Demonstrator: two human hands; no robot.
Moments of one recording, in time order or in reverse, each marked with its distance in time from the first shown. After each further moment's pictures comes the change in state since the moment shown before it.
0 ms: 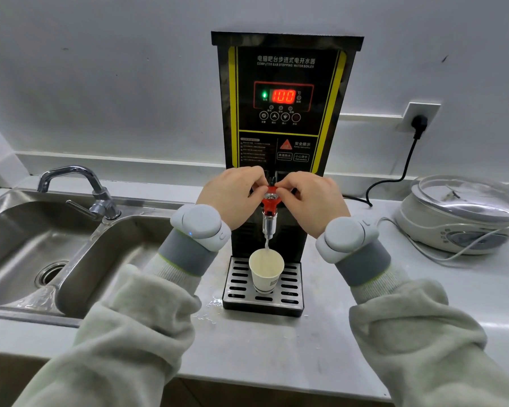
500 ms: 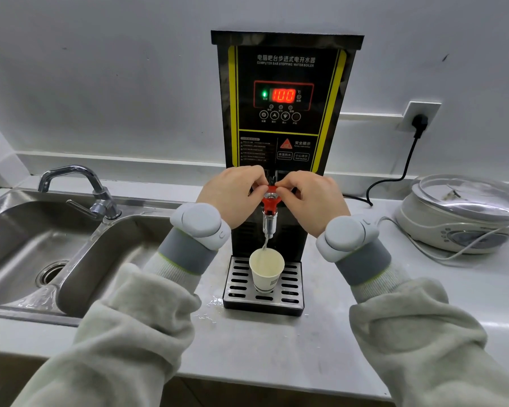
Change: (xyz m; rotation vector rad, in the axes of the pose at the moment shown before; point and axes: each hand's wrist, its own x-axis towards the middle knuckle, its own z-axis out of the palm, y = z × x) left_hand 0.000 0.000 0.000 0.012 0.004 0.011; right_hand 0.000 0.000 0.000 0.002 -0.007 0.002
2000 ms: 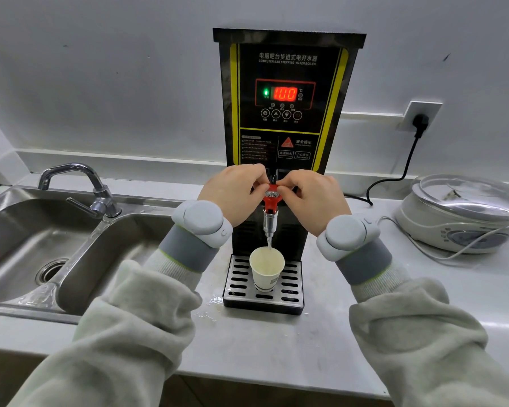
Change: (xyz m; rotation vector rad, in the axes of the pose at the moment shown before) left_hand 0.000 0.000 0.001 0.000 -0.007 0.002; right_hand 0.000 -0.001 0.001 -0.010 -0.002 0.010
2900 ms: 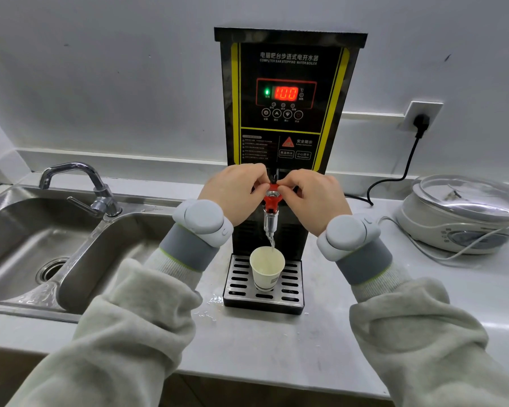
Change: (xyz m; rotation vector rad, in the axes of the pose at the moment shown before) left_hand 0.000 -0.001 0.000 -0.003 -0.014 -0.009; right_hand 0.000 -0.001 0.000 -0.005 -0.001 0.001
